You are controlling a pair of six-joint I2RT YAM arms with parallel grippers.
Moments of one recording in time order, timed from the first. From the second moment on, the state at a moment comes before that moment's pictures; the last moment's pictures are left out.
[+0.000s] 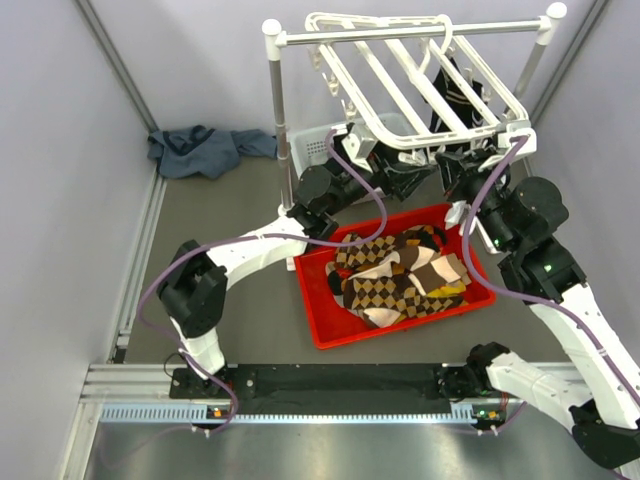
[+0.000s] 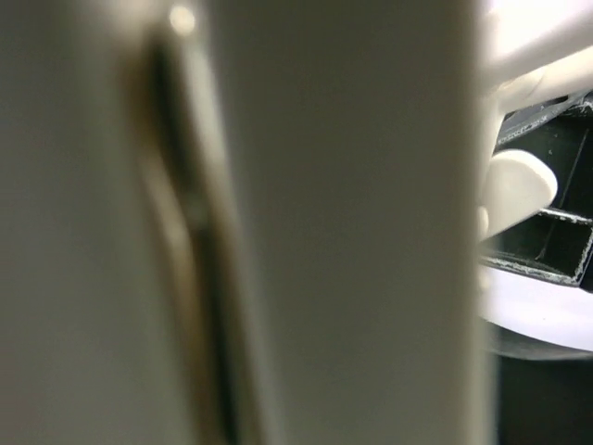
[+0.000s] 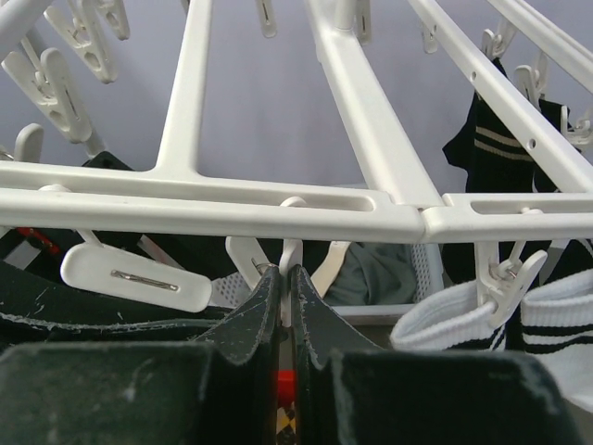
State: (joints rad) left arm -0.83 1.77 1.38 0.92 0.35 -0.33; right arm 0.51 0.88 1.17 -0.17 0.17 0.14
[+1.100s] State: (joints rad) left arm -0.89 1.83 1.41 0.93 0.26 -0.25; right arm 0.44 0.85 1.22 -0.26 0.09 0.21
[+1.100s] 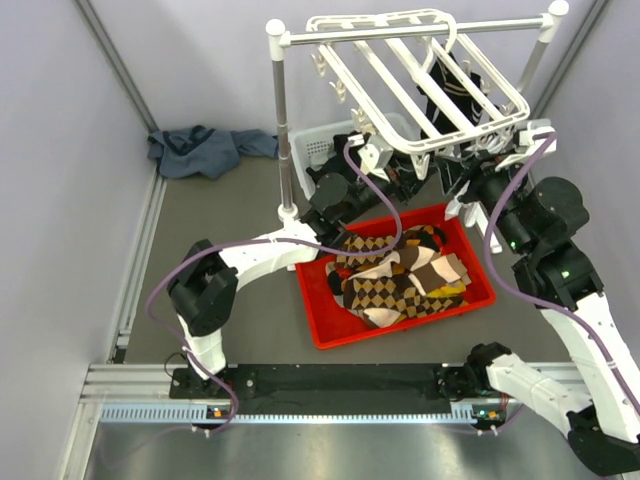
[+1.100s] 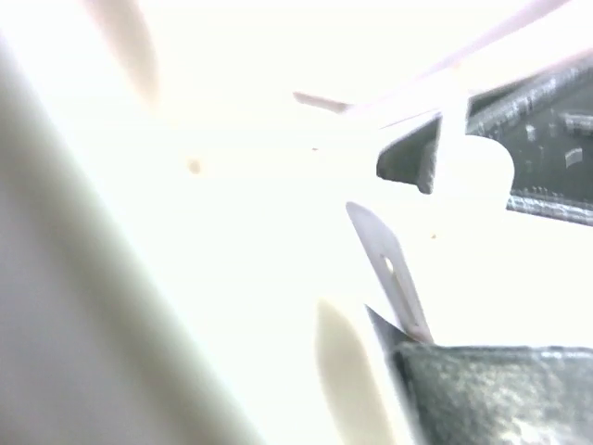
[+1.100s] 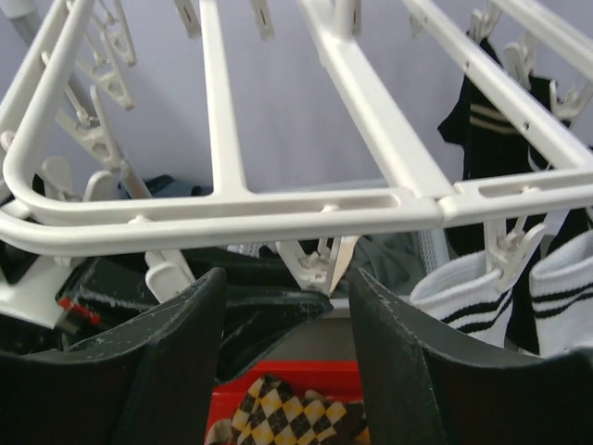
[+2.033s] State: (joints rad) left arm -0.95 1.80 1.41 0.85 0.13 -0.10; right arm 0.44 0.92 1.24 -0.23 0.15 0.14
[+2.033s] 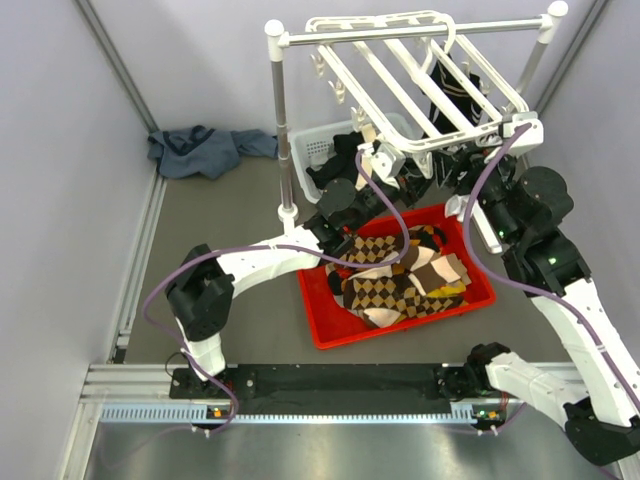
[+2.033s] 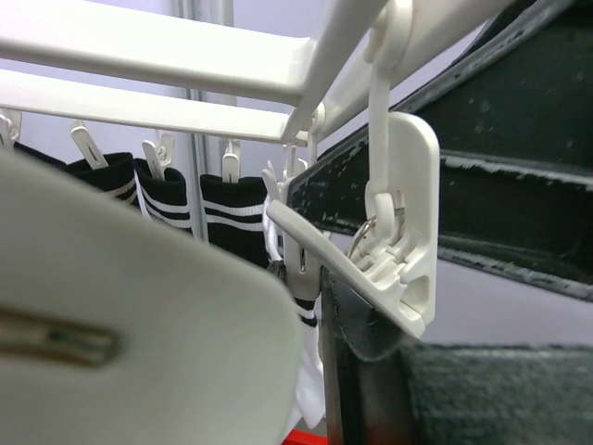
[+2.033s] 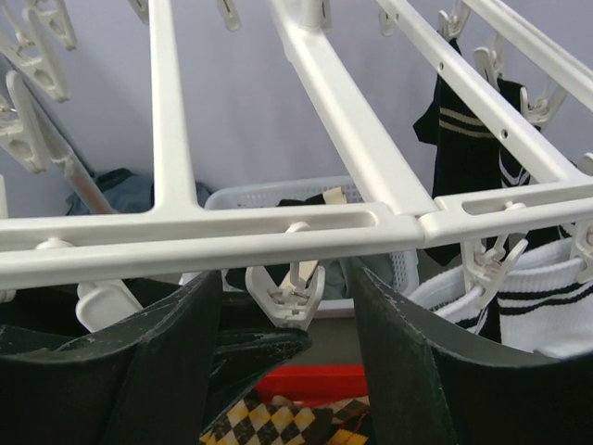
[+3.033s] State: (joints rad) left arm -0.96 1.79 1.41 0.81 0.11 -0.08; right arm 0.44 0.93 1.20 -0.16 0.18 0.13
